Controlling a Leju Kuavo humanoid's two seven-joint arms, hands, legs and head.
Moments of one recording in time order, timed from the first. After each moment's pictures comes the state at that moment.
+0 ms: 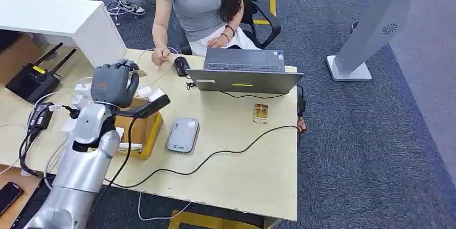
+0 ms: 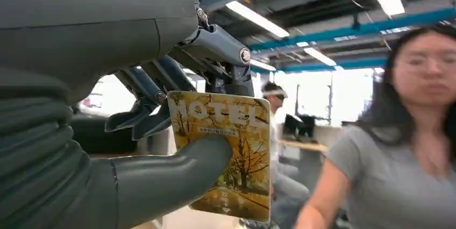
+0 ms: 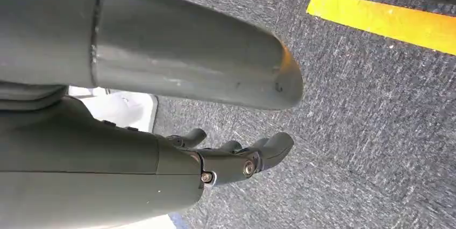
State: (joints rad) left arm -0.43 0.12 -0.15 -1.32 -1.35 0.24 -0.05; right arm -0.07 0.10 -0.94 -0.20 1.42 -0.10 0.02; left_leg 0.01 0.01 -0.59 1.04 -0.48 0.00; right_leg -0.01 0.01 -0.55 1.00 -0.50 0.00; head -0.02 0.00
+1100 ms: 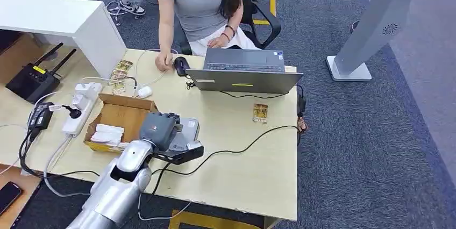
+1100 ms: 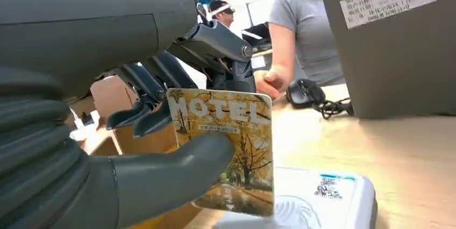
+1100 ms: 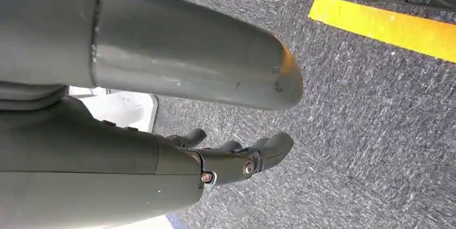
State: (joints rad) left arm -0.33 0.05 -0.34 -1.14 -1.43 0.10 0.01; right arm -0.07 0.10 -0.94 -0.20 1.43 -0.09 0.01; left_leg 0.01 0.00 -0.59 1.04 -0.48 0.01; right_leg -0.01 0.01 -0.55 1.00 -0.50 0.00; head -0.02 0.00
